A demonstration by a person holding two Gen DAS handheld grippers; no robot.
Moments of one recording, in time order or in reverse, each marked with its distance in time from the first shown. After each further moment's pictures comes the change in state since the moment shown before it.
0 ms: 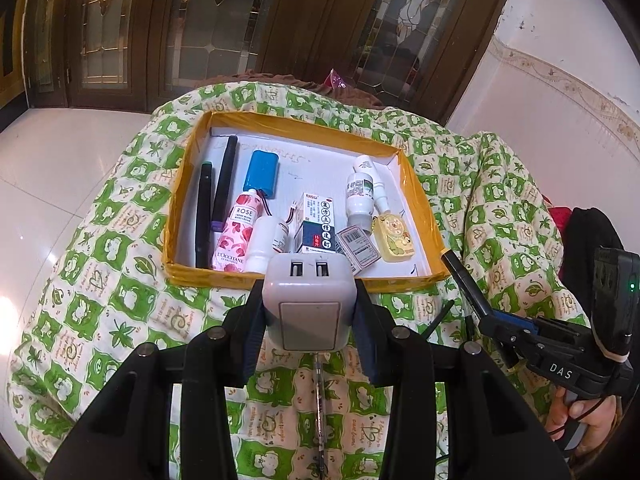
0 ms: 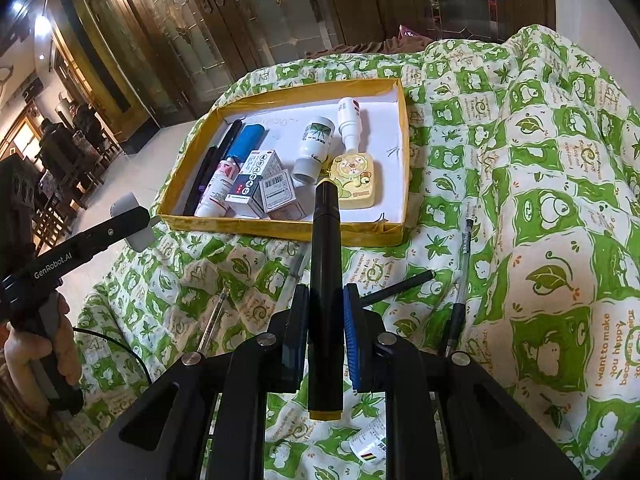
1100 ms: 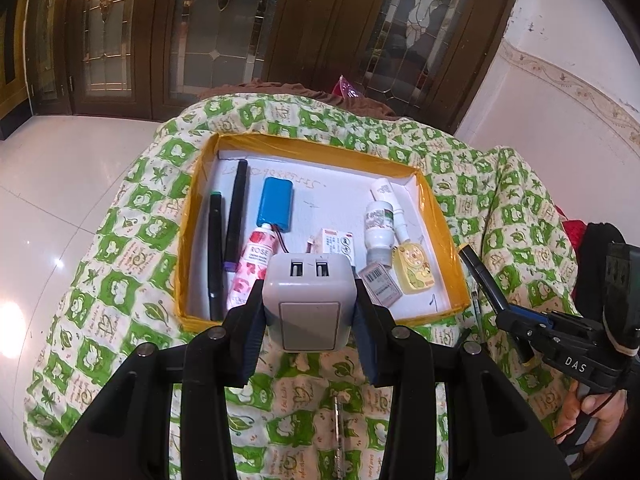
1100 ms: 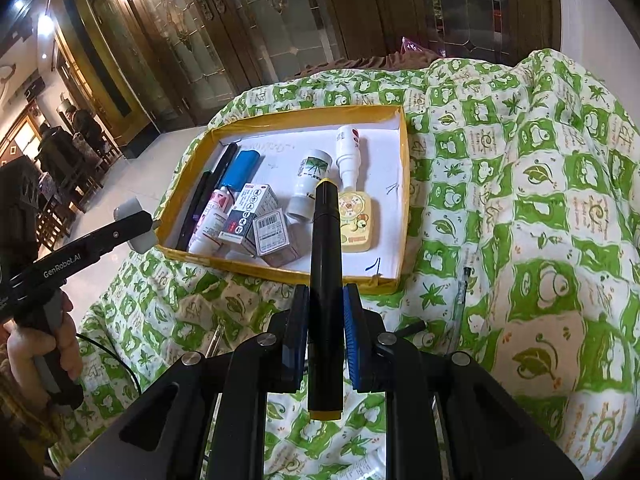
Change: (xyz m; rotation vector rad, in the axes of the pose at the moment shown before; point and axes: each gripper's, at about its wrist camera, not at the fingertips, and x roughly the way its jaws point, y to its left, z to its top) left arm 0.017 0.015 0.038 0.009 -0.008 0.030; right arm 0.010 -0.005 0.040 -0.017 -0.019 -0.002
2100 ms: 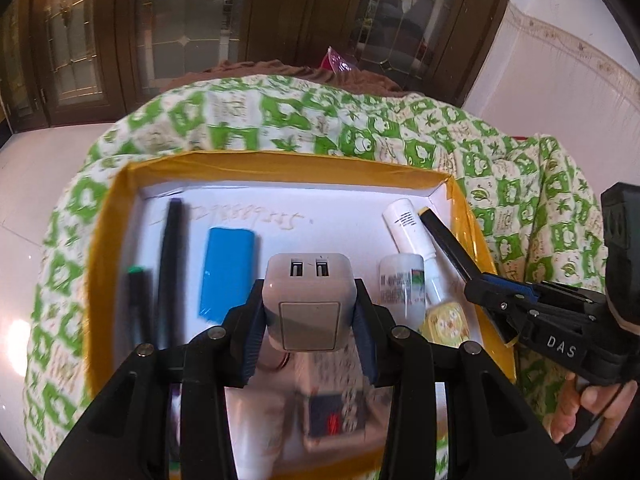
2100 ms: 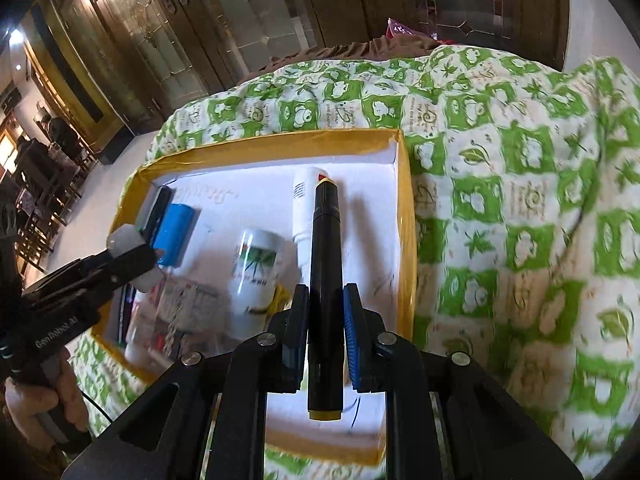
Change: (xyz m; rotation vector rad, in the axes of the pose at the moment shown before) left arm 0.129 -0.034 0.067 0.086 0.103 0.016; right arm 0.109 -0.035 0.099 0.042 0.064 -0.044
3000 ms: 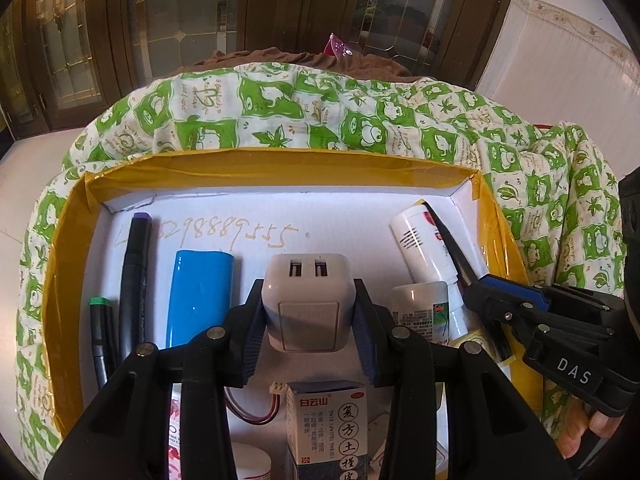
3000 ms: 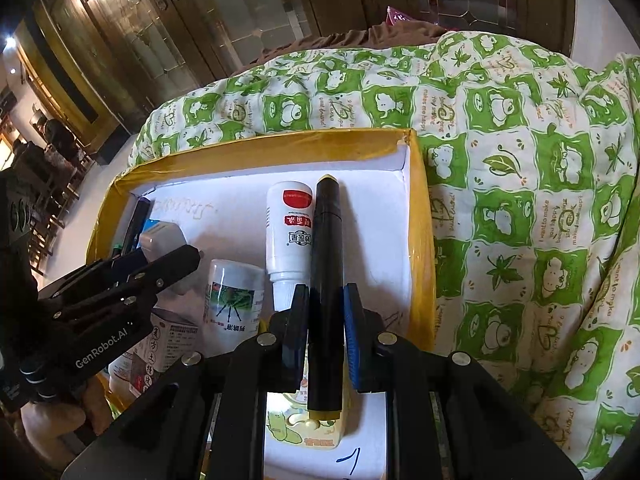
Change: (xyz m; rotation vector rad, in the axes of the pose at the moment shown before) left arm 0.038 -0.011 0.013 0.026 0.021 0.050; right arm 0.029 -0.005 0.018 0.015 0.015 0.011
